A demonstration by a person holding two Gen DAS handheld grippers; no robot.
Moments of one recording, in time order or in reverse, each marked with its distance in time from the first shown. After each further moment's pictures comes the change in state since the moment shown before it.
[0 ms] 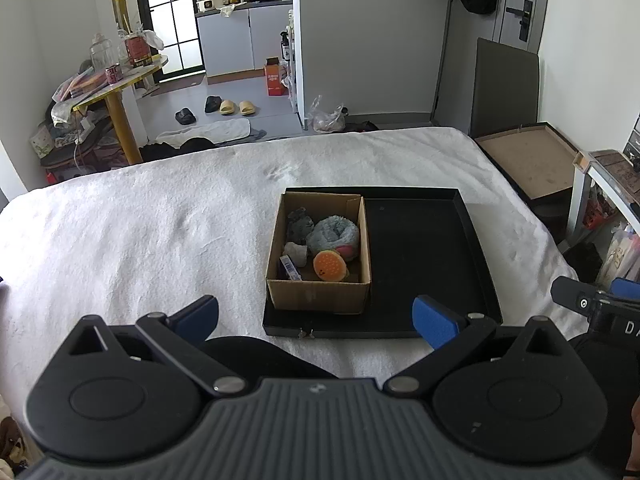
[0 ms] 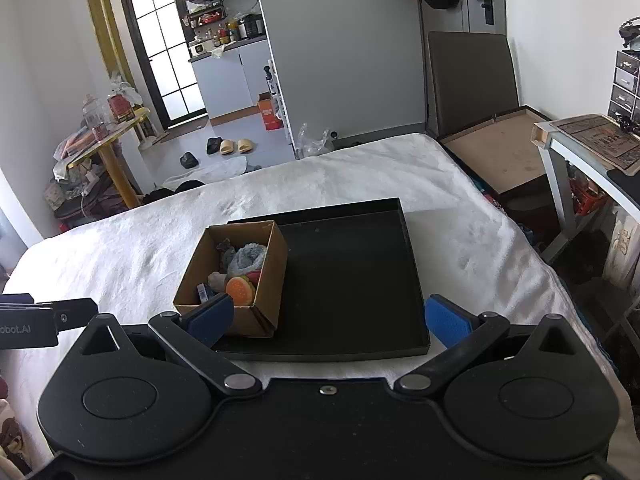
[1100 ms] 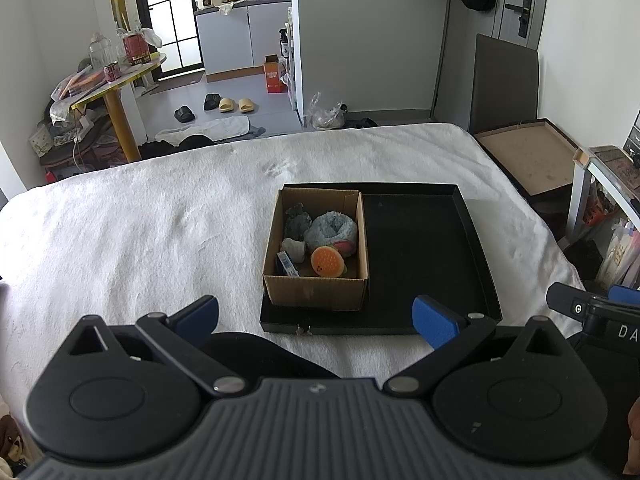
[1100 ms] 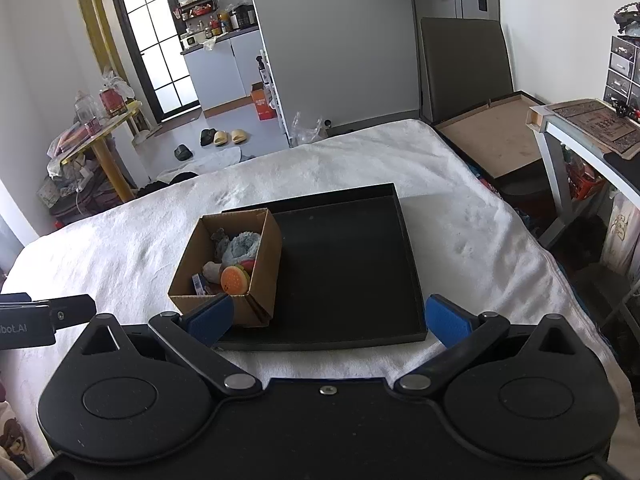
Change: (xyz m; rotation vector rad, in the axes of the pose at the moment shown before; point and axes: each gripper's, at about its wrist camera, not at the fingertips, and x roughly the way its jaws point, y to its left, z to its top) left arm 0.004 -0.007 -0.003 0.003 0.007 -0.001; right arm 0.004 -0.003 -0.006 0.019 0.036 -0.011
